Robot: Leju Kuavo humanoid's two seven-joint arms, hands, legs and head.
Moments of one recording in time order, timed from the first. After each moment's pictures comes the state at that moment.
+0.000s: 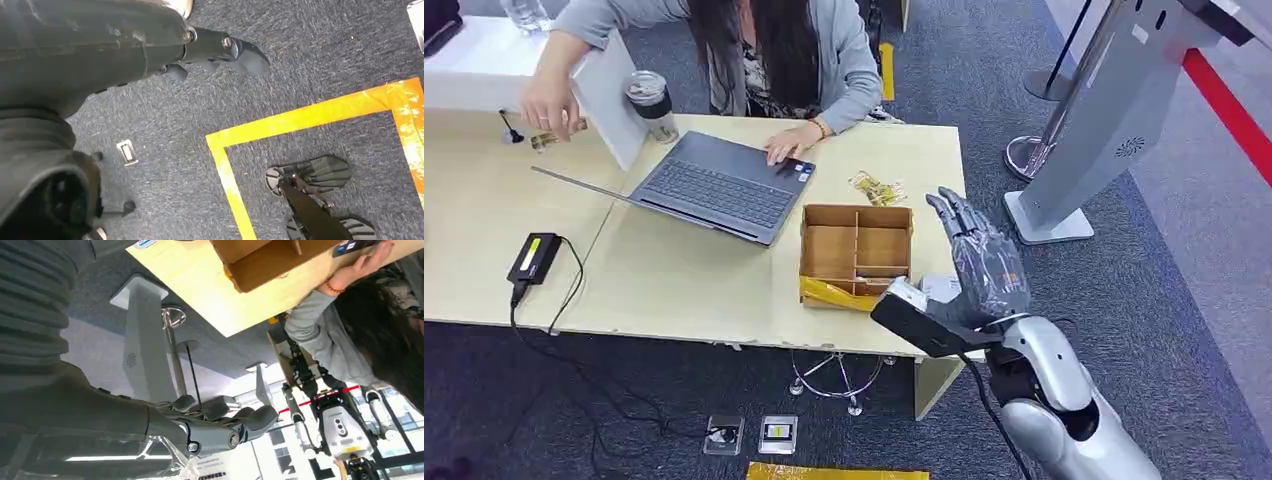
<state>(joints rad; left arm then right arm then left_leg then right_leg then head) -0.23 0.39 -1.43 -0.16 1.11 -0.11 -0.08 -0.36 -0.29 0.50 -1.74 1.14 0.00 0.27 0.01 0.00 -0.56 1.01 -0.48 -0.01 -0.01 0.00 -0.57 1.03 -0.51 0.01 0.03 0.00</state>
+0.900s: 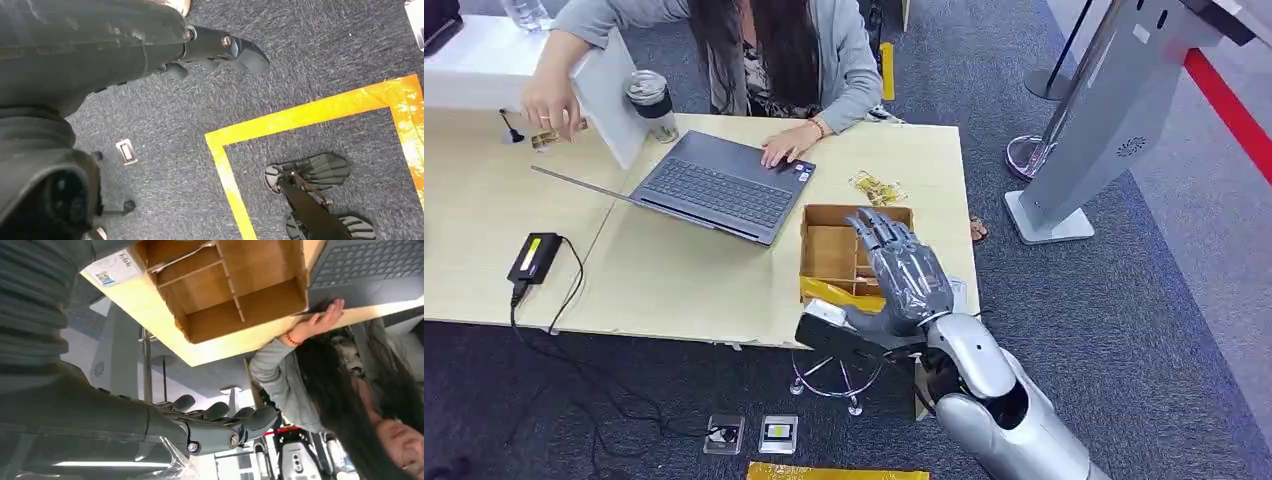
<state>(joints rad) -0.23 0.39 -1.43 -0.16 1.10 -0.11 -0.08 -0.43 -0.12 0.62 -1.59 1.19 0.11 0.25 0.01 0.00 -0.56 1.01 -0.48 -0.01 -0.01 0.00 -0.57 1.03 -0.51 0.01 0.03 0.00</state>
